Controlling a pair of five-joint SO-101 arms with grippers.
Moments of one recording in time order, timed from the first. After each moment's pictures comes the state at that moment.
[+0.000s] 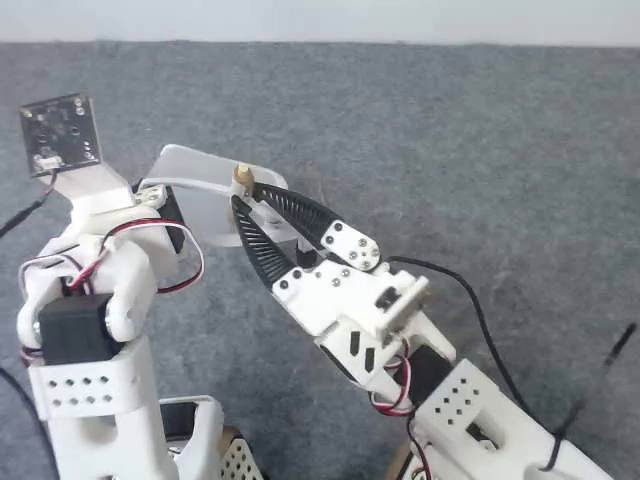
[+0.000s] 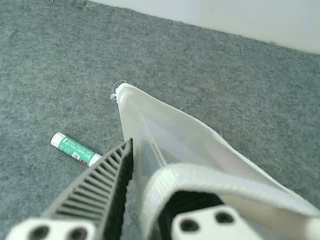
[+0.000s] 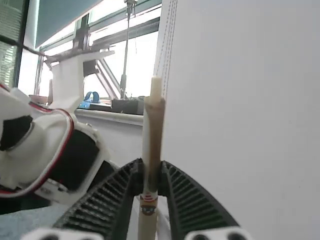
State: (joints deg) left arm -11.1 -51.4 24.1 77.8 14.4; right arm -49.3 -55.4 70.2 -25.5 3.3
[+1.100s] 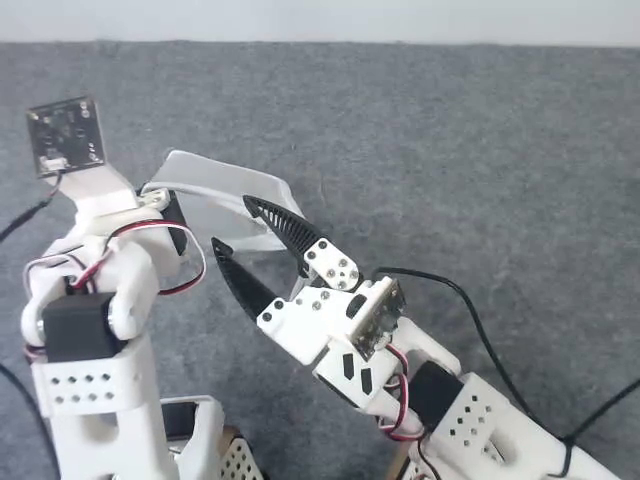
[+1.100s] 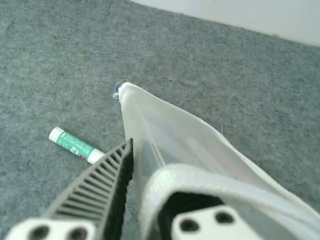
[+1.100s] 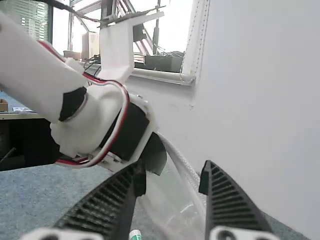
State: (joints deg) left arm -11.0 -51.4 25.8 77.8 14.4; right arm -56.3 -64.8 67.3 -3.8 3.6
